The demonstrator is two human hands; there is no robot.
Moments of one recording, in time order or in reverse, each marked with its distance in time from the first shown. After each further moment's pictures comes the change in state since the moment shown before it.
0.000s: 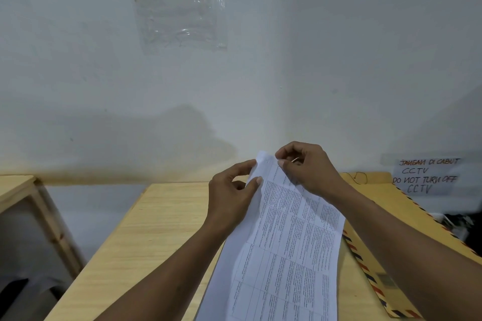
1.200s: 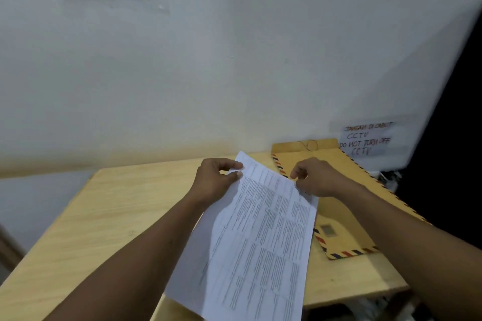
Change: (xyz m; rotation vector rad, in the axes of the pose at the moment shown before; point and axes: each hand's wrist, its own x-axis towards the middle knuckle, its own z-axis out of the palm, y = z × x) left_hand 0.009 -0.048 0.056 0.125 -0.343 -0.189; right_hand -0.063 0.095 -0.073 -0.530 -0.300 0.453
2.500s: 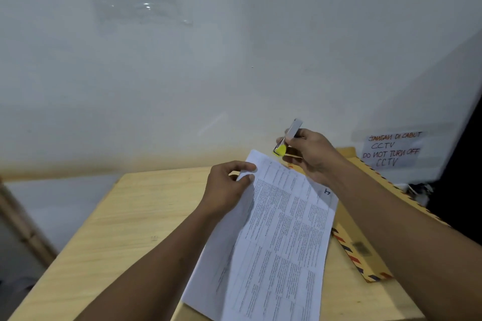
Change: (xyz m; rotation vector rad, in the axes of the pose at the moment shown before) left_hand -0.018 0.015 -0.013 -0.170 0.085 0.025; right_hand 0.021 -0.086 -0.018 1.177 0.087 -0.041
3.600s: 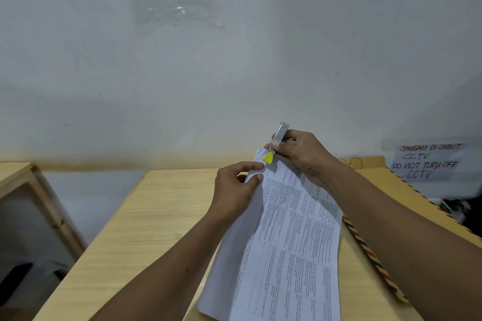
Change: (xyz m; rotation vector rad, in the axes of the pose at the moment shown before) left_hand -0.009 0.005 -0.027 -0.066 0.130 -0.004; right_hand 0.017 0.005 0.062 -0.148 -0.202 -0.160
